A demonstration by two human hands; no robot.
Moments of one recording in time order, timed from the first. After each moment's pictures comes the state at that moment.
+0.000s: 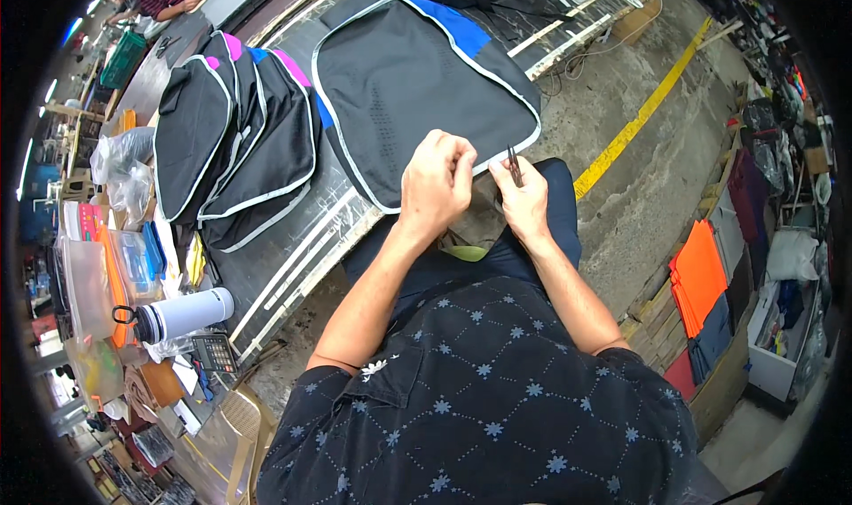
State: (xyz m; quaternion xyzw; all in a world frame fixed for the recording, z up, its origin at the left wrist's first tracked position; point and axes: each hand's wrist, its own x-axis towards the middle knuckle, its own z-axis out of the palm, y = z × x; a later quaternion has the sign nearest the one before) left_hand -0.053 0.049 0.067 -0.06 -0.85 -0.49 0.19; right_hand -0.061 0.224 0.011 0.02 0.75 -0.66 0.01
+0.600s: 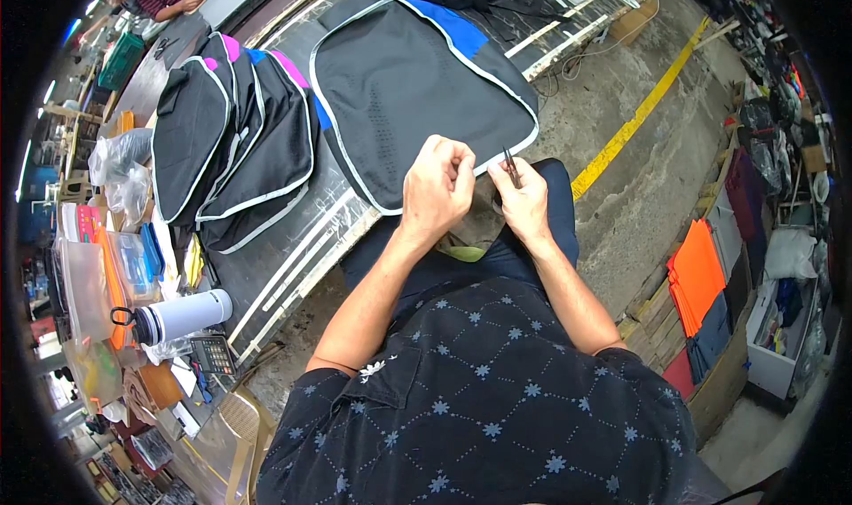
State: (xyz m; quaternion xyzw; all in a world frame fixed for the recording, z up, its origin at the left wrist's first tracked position) left_hand -0.045 0.056 0.069 -0.02 -0.84 -0.52 0.16; right_hand -0.060 0.230 0.012 0.00 0.75 -0.66 0.01
